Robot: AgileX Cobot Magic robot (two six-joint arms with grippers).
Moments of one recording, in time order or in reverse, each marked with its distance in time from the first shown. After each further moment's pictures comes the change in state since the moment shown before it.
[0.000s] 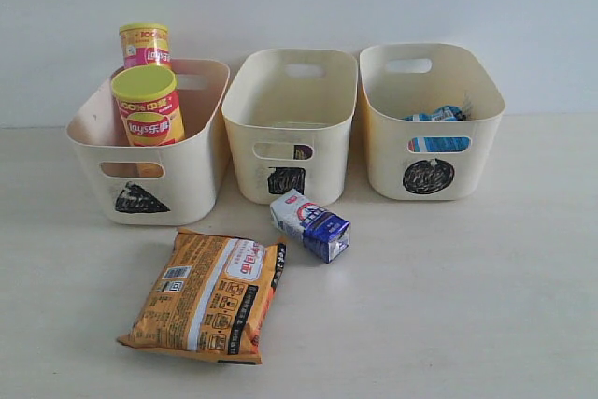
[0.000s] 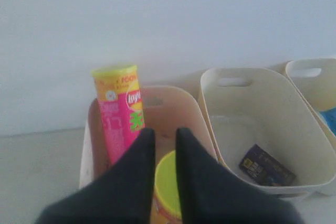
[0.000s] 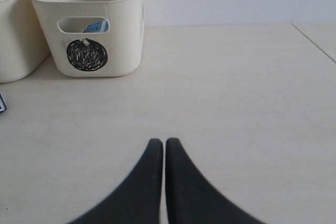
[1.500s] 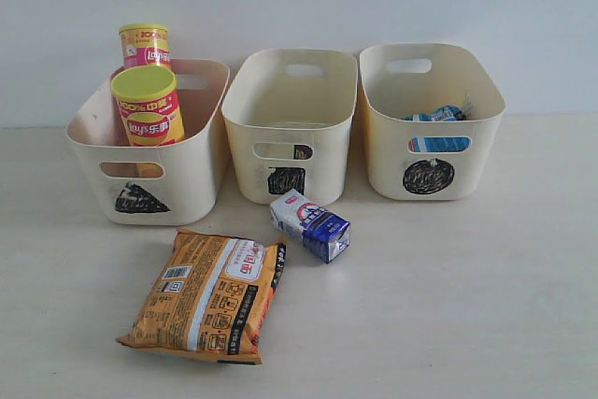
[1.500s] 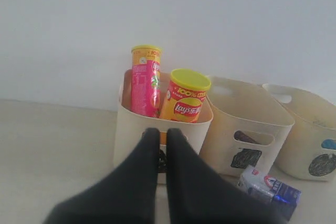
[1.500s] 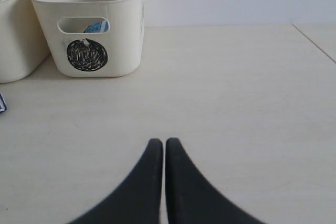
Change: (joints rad) left arm 0.061 -1.333 1.085 -0.012 -0.159 -0.100; right arm 0.000 0.000 0.000 0.000 0.000 0.000
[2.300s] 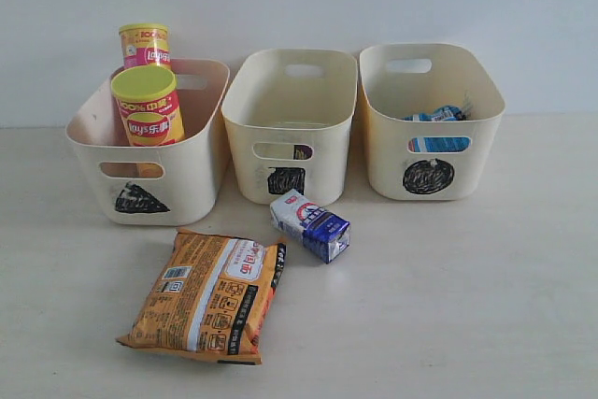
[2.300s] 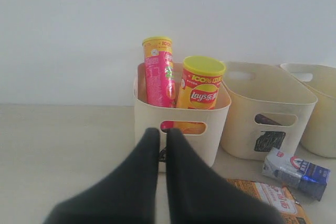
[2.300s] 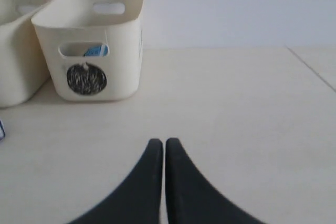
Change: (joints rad) left arm 0.000 0.000 0.020 0.109 0.004 0.010; right arm 0.000 0.000 0.000 0.000 -0.083 0.000
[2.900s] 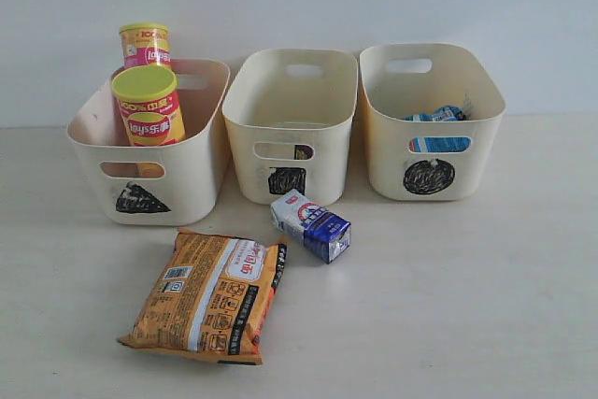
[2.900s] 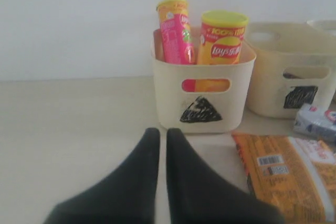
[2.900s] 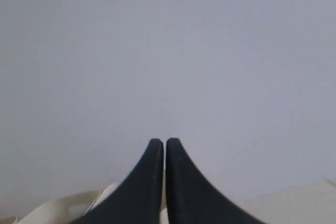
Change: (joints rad) left arm 0.024 -0.059 0.145 0.106 -0.006 0.000; right arm 0.000 0.000 -0.037 0.000 -0.494 0.281
